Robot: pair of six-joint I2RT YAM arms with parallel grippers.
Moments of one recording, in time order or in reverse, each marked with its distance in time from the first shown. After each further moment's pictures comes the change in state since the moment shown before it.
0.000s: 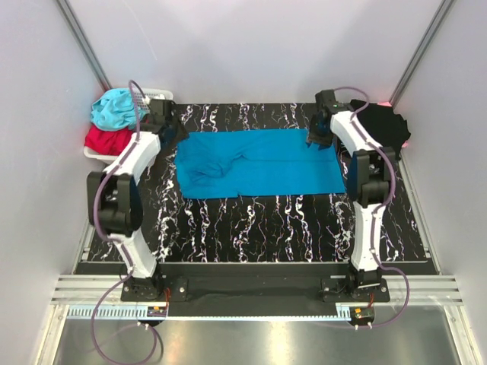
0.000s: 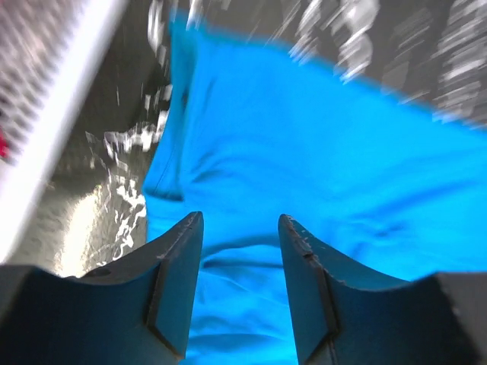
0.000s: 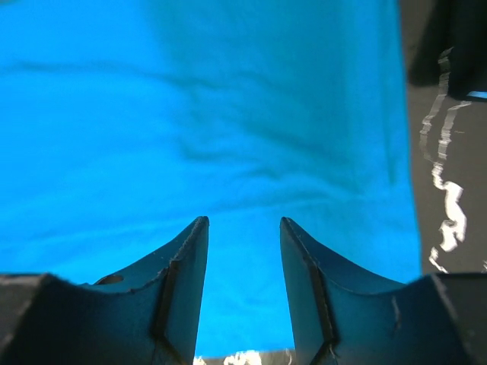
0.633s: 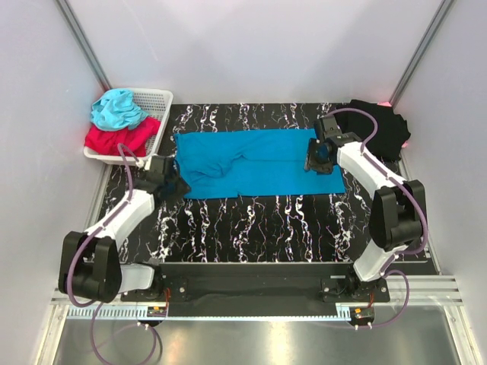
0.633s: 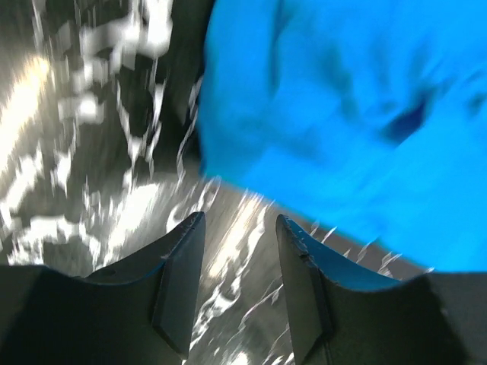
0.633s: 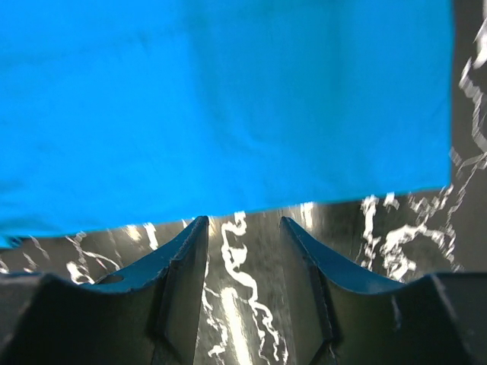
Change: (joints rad) left arm -0.089 -0.564 -0.711 0.026 -0.006 -0.343; right arm 0.109 -0.560 -0.639 0.155 0.008 0.064
